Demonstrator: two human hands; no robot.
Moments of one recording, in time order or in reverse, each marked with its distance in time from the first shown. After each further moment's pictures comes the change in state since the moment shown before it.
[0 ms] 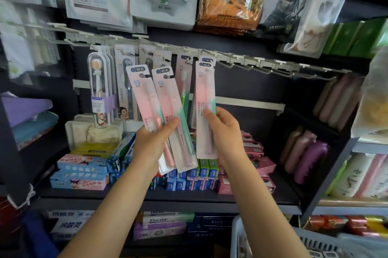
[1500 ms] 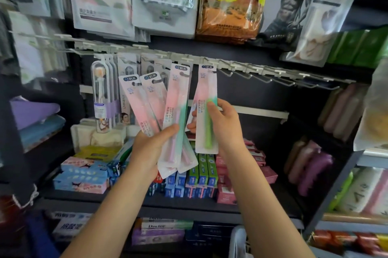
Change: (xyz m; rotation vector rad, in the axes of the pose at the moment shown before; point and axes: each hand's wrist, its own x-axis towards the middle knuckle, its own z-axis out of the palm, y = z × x) left_hand 0.002 0.004 0.009 -0.100 -0.001 -0.074; right_hand 0.015 -0.039 0.001 0.011 -0.031 -0.013
